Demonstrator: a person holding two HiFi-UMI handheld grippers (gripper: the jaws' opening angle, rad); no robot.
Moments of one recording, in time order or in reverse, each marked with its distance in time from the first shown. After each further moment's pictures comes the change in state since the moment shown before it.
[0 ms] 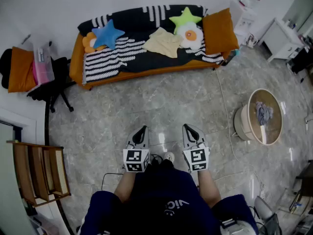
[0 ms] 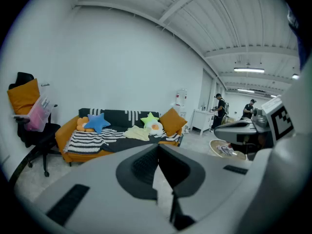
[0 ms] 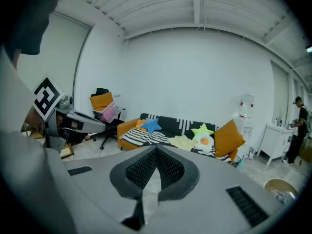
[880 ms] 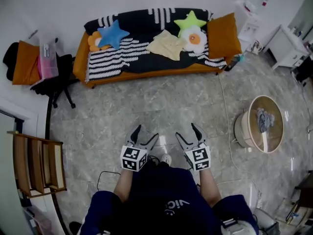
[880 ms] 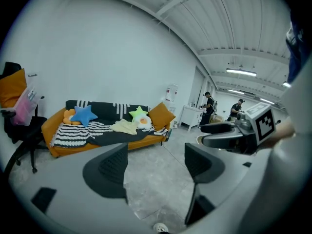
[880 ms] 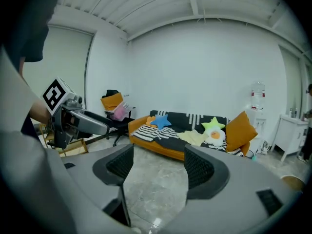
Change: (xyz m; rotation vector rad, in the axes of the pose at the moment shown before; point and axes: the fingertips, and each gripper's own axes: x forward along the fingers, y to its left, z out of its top) left arm 0.011 -0.045 -0.016 -0.011 0.062 -0.146; right arm -0.007 -0.016 -0.035 0.026 0.034 0.150
